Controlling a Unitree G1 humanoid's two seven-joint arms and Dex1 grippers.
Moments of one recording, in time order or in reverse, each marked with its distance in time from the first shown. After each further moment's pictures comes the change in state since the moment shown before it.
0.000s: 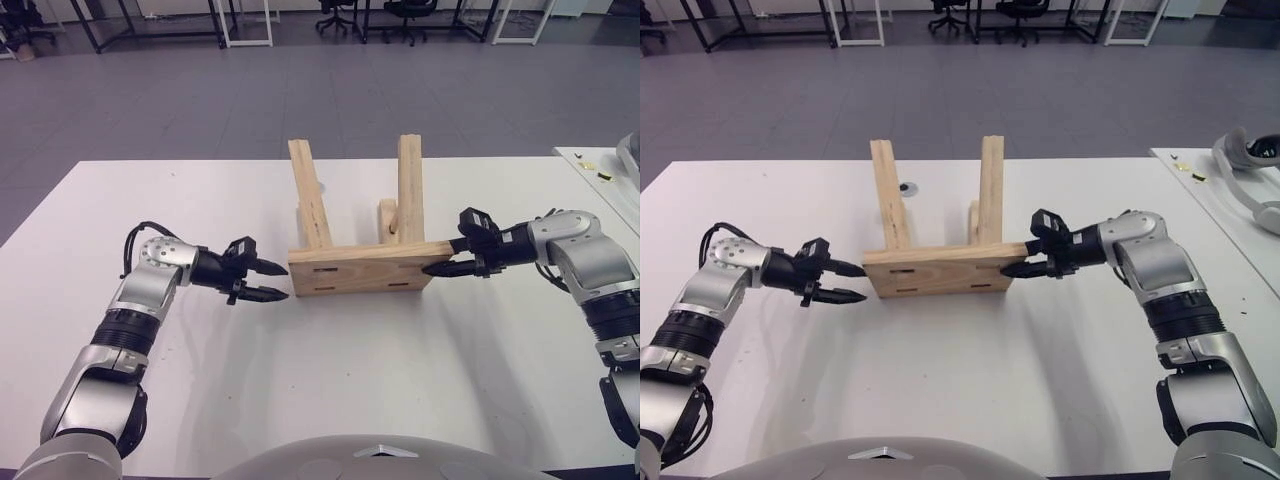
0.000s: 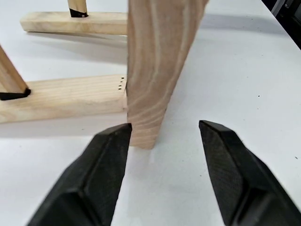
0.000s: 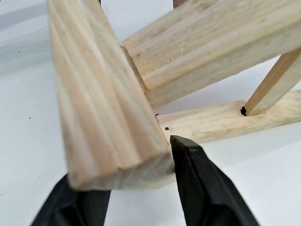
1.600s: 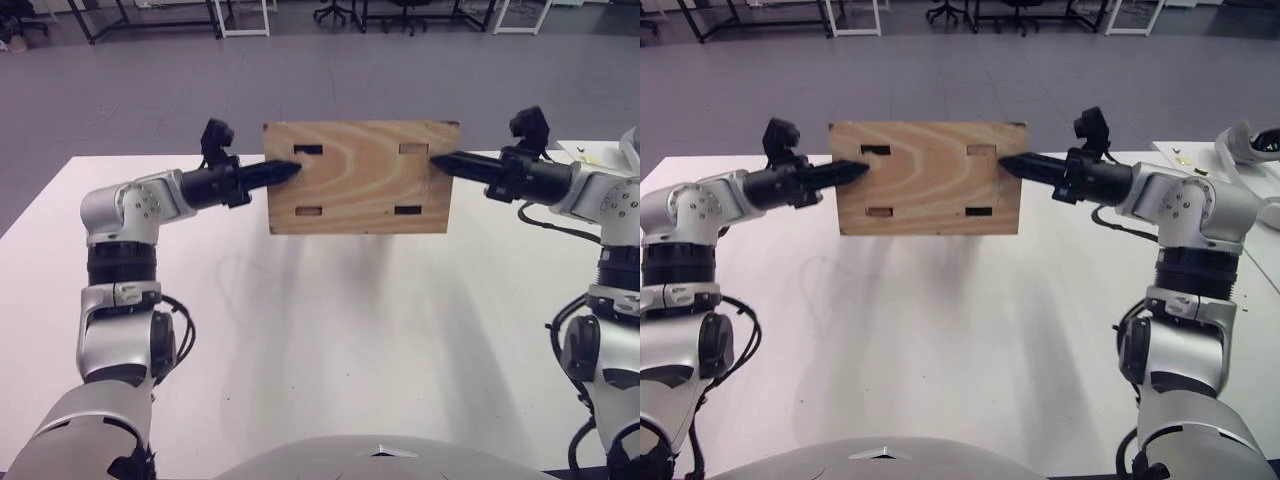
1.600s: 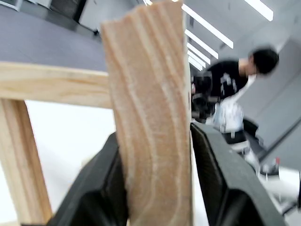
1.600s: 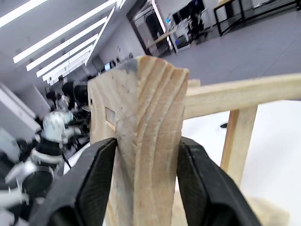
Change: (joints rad) left arm -0.476 -0.204 0.482 0.105 -0.457 0.963 0.428; right arm -0.328 0.254 -0.565 0.080 0.386 0.747 -0.419
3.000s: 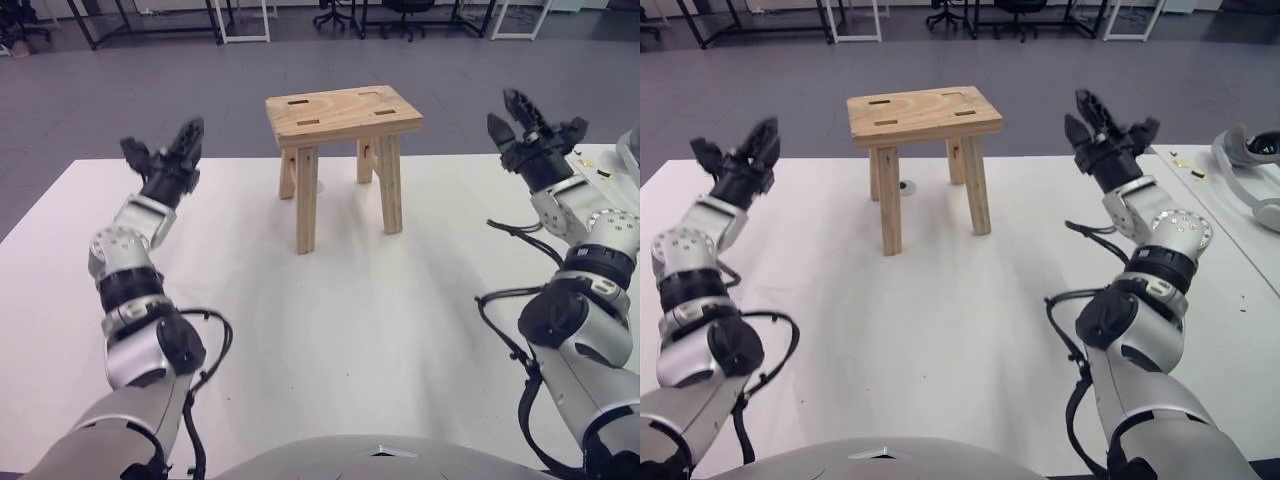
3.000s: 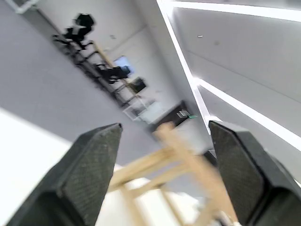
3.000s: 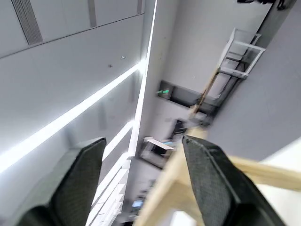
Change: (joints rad) left arm 0.282 -0.112 0.386 0.025 -0.072 -0.455 0.603; right arm 0.042 0.144 -0.457 0.333 0.280 -0.280 -0.573
